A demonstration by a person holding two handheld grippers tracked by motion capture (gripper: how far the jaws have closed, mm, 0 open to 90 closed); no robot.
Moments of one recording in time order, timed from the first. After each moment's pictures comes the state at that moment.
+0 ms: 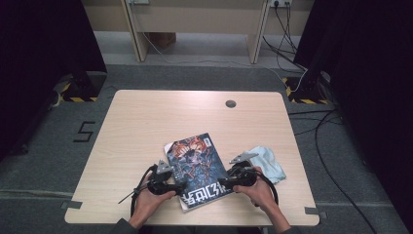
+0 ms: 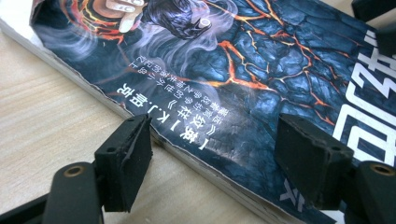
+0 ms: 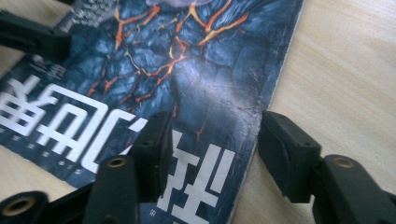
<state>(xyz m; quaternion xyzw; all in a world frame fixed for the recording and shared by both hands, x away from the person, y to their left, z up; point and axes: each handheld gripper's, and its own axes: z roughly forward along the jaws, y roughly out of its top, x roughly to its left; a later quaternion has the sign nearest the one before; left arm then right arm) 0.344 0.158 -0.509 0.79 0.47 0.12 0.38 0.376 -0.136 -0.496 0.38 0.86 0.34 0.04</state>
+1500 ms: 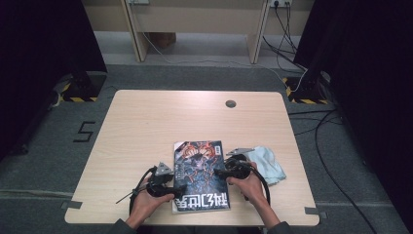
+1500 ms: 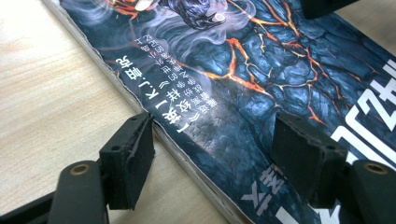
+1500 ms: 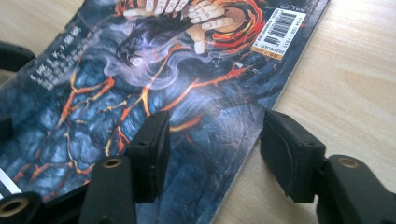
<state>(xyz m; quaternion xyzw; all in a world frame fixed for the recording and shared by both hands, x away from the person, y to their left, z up) 0.335 0.161 -0.509 0.81 0.44 0.09 0.38 0.398 -0.122 -0.502 0.46 0.81 0.36 0.05</state>
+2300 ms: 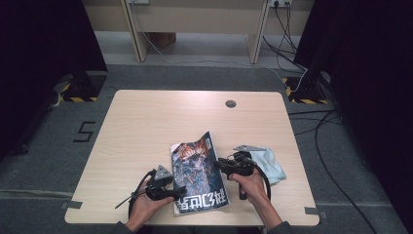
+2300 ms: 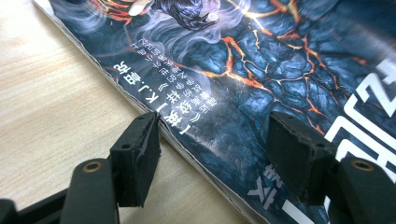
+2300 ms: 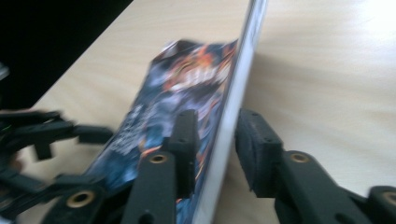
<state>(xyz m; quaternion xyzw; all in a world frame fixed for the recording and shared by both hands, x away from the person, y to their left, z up) 0.326 0.162 -0.511 0.80 0.45 0.11 0.38 0.390 -0.124 -0.481 0.47 0.75 0.47 -0.01</state>
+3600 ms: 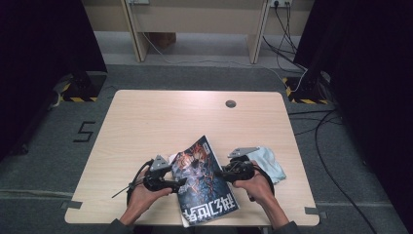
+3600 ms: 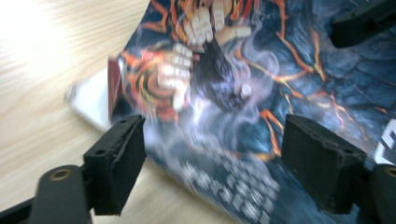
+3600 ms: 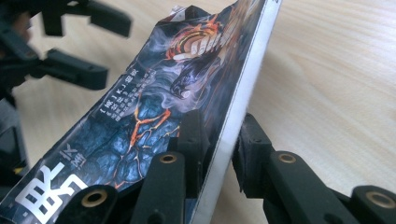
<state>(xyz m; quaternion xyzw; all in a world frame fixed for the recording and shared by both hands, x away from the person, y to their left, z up) 0.348 0.167 -0.487 0.80 0.41 0.11 0.42 0.379 -0.129 -0.468 0.35 0.84 0.41 0.01</state>
